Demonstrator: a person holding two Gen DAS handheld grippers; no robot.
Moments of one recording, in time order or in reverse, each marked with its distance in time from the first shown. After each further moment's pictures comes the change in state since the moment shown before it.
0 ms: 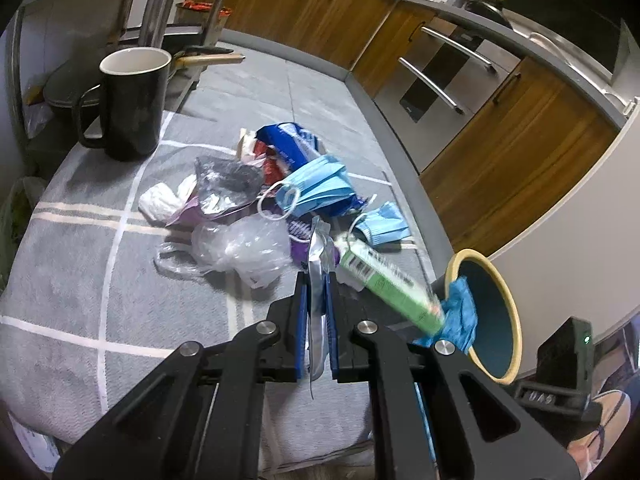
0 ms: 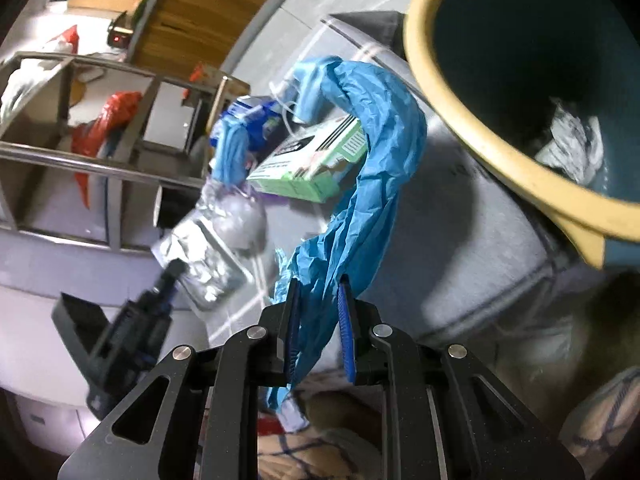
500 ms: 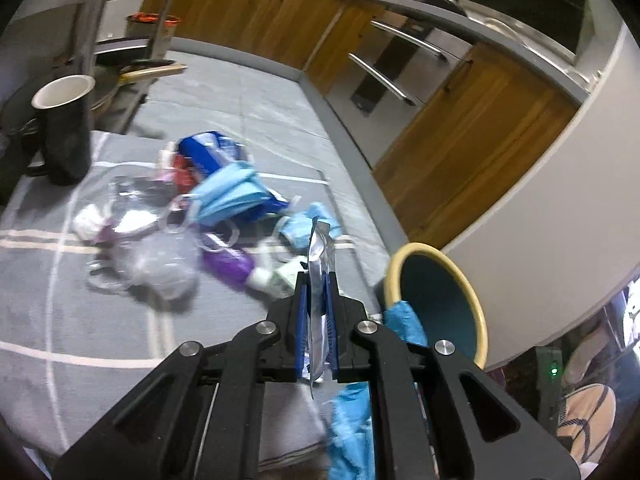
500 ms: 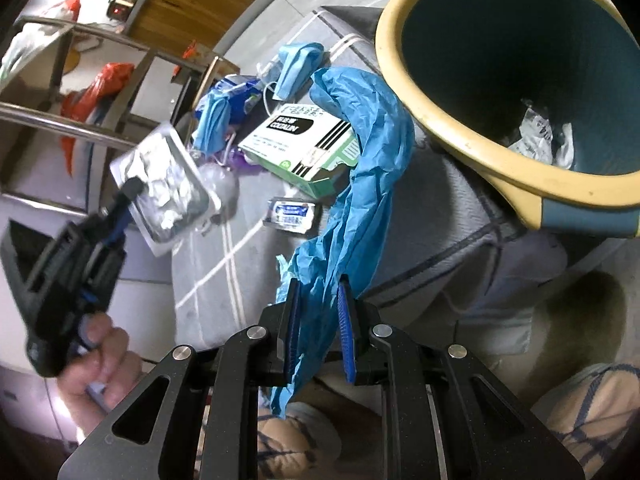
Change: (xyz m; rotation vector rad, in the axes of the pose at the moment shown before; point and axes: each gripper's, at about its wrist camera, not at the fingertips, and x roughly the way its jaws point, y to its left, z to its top) left arm 0.007 -0.064 0.000 0.090 0.002 -0.129; right arm -0.018 -0.010 -0.020 -0.094 0.017 -0.097
